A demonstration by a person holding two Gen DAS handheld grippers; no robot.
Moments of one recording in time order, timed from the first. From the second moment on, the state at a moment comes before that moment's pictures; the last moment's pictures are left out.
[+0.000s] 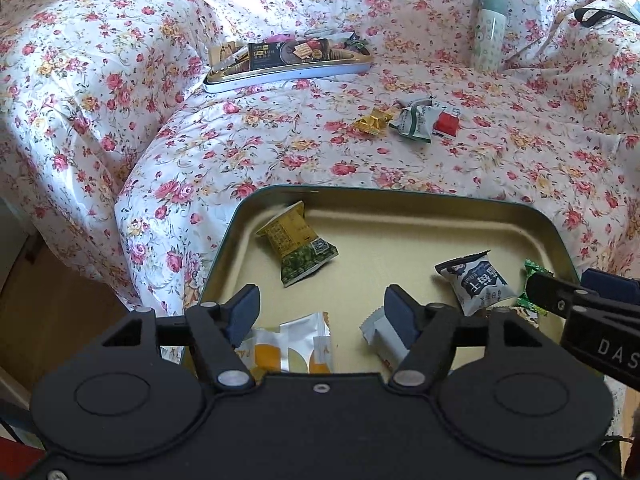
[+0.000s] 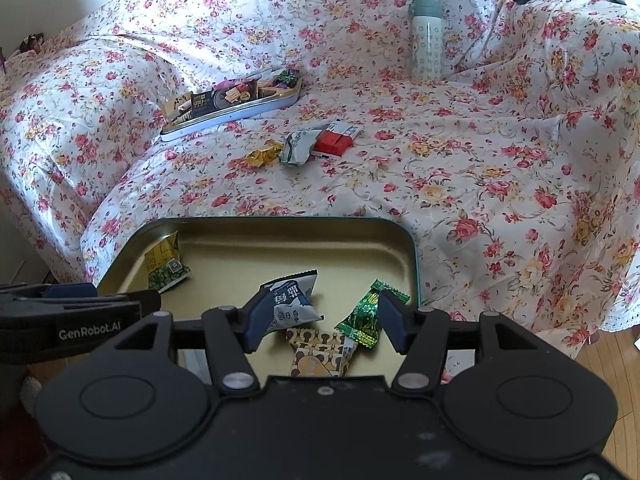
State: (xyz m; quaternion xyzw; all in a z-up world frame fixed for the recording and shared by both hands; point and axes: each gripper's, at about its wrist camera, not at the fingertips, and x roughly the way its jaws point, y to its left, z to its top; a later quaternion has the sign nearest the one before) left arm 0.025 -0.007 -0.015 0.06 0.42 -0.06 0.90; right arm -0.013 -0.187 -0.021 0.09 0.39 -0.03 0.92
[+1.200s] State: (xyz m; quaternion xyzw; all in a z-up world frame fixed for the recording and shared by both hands) left arm 0.020 -0.001 0.004 0.06 0.36 -0.07 0.93; right arm -0.015 -0.190 -0.001 0.07 0.32 -0.03 0.95
